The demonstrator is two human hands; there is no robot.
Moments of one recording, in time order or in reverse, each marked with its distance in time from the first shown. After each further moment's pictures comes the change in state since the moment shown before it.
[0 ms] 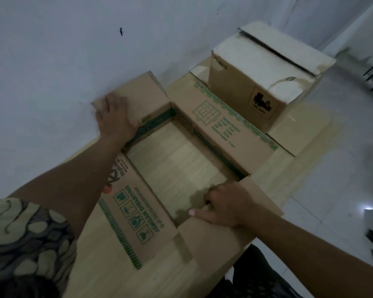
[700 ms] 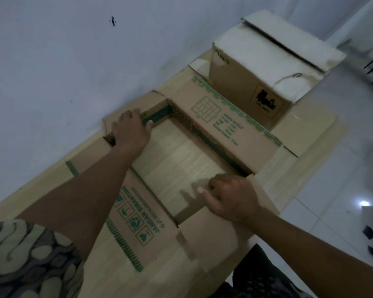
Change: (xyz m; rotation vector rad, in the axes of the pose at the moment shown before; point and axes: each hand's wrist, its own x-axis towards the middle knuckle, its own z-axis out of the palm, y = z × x) left_hand -0.012 0.041 0.023 -0.191 -0.012 -0.008; right_hand 0.011 0.023 0.023 0.194 0.638 0.072
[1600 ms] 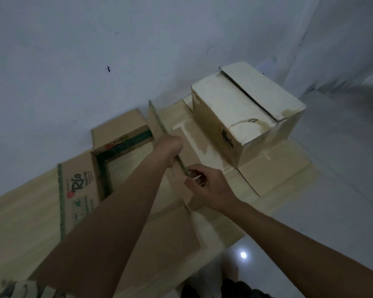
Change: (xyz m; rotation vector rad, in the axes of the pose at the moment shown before) left_hand -0.039 0.255 -0.066 -0.896 -0.256 -0.784; right_hand 0.050 0.096 -0.097 0.885 -0.168 0.144
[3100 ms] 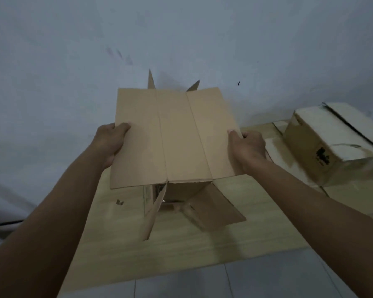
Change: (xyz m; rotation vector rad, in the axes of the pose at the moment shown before) left_hand -0.181 -0.211 -0.404 -0.416 0.503 0.307; right_hand -0.019 -0.197 0.180 -0.205 0.310 0.268
